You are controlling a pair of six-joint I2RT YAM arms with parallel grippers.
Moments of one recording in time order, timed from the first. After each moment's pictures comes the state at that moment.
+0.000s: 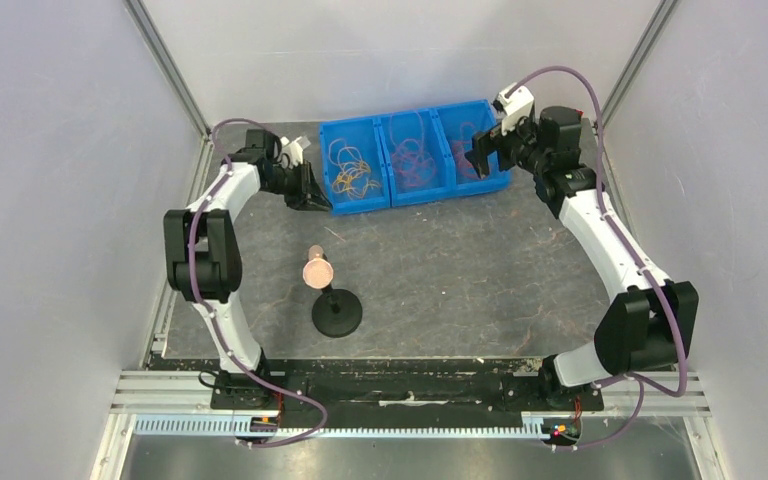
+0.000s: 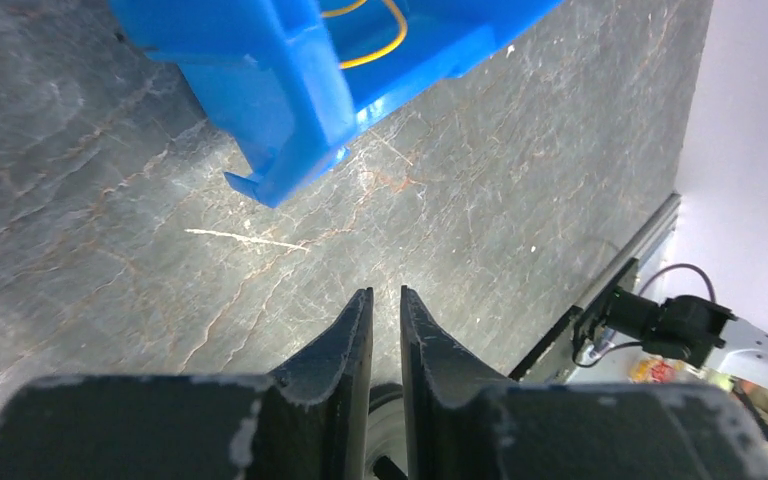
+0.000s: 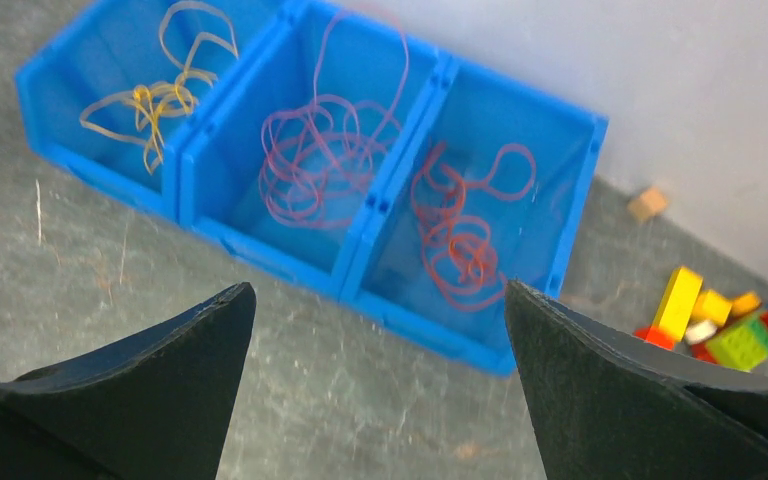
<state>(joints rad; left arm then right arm) -0.02 1.89 1.48 -0.68 0.74 -0.12 0.18 1.48 1.31 -0.11 -0.38 -0.24</state>
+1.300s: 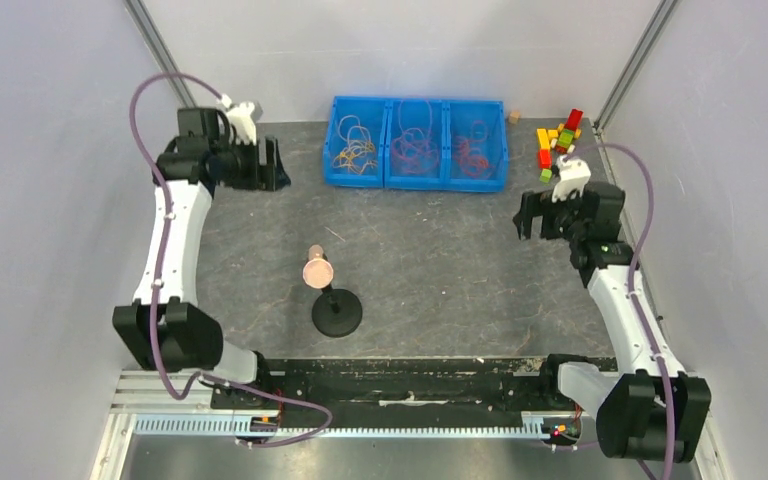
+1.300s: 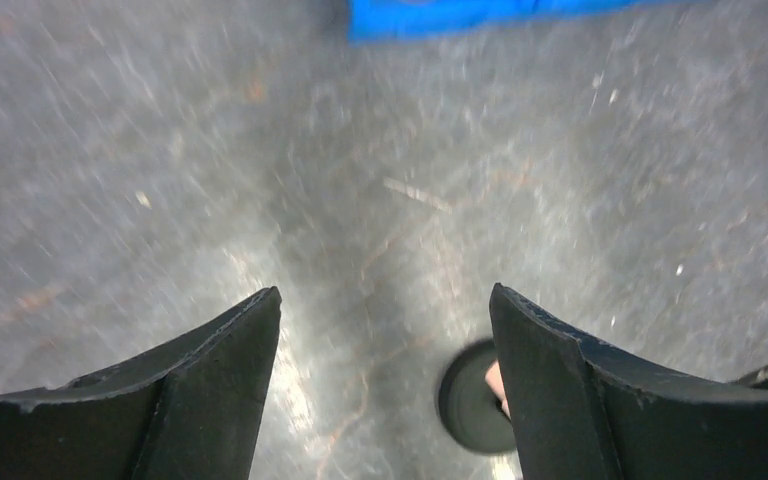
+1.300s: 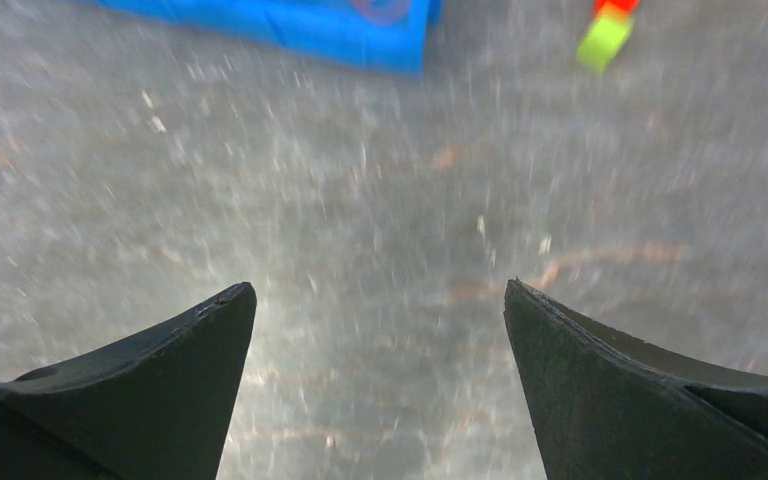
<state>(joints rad) 0.06 1.50 1.63 -0.88 0.40 0.11 -0.08 1.07 0.83 -0.24 -0.32 -0.09</state>
